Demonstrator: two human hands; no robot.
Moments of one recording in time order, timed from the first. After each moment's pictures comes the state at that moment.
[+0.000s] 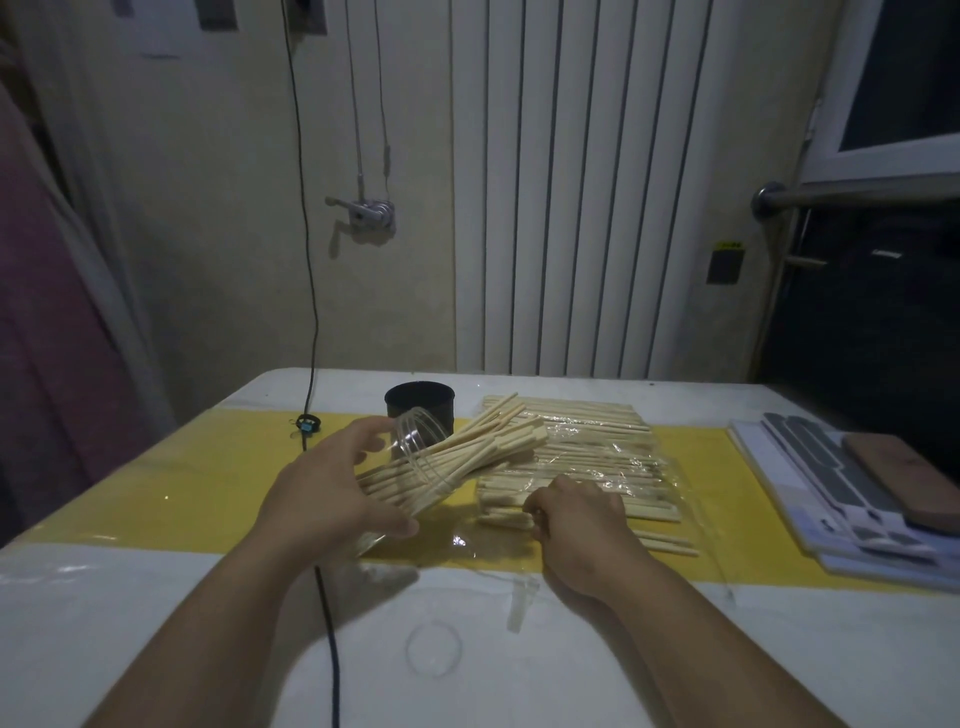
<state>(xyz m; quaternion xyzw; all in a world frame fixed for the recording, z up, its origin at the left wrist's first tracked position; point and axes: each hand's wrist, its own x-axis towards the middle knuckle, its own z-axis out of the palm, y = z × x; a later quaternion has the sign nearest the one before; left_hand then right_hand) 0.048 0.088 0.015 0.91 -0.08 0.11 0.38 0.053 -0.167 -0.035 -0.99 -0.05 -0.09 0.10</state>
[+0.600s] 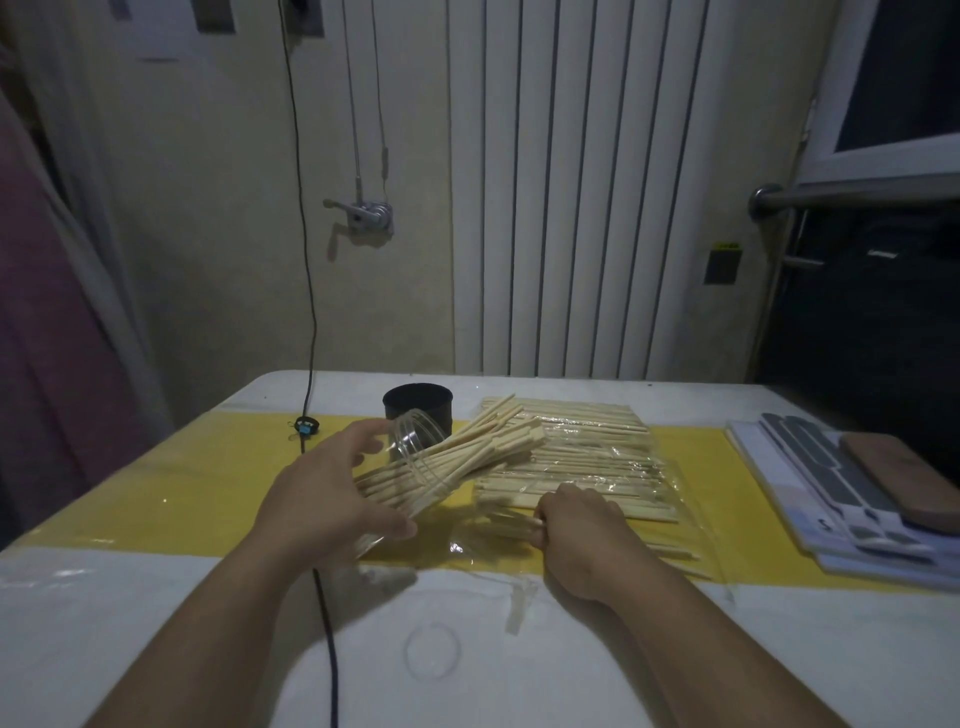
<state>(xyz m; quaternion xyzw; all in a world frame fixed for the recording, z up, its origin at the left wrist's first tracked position) 0.047 0.087 0.015 0.92 -0.08 0.11 0.38 0.052 -0.170 -0.034 -1.00 -0.05 -0.06 0.06</state>
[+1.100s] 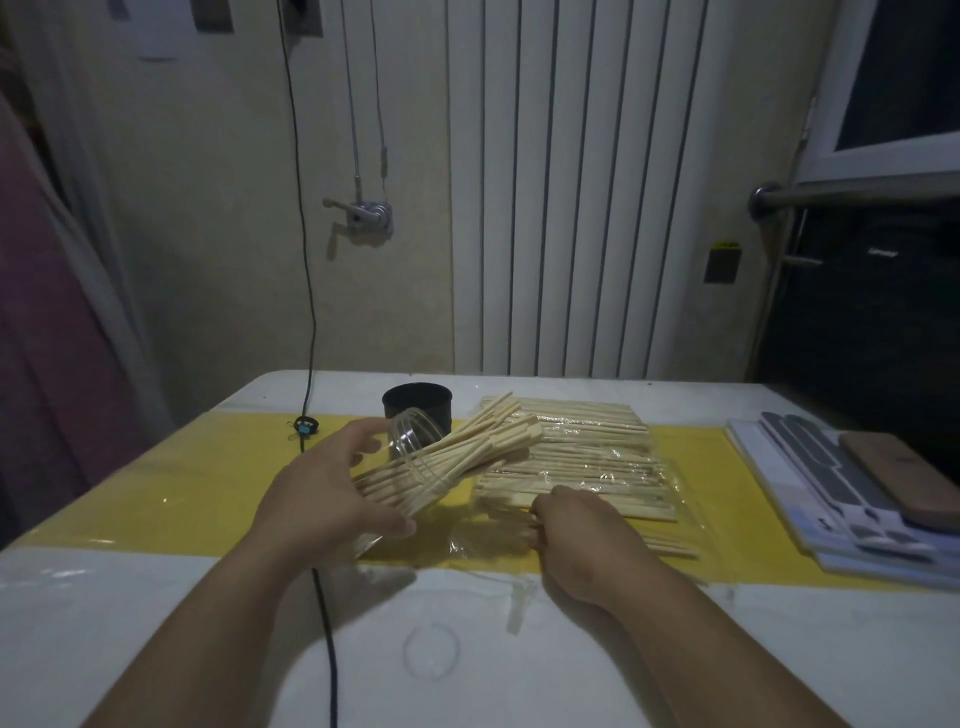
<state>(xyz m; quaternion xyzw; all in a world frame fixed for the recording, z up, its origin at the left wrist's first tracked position) 0.047 0.088 0.016 0.91 -0.08 0.10 0.39 0.041 -0.168 -0.028 -0.99 -0.08 -0.10 0.07</state>
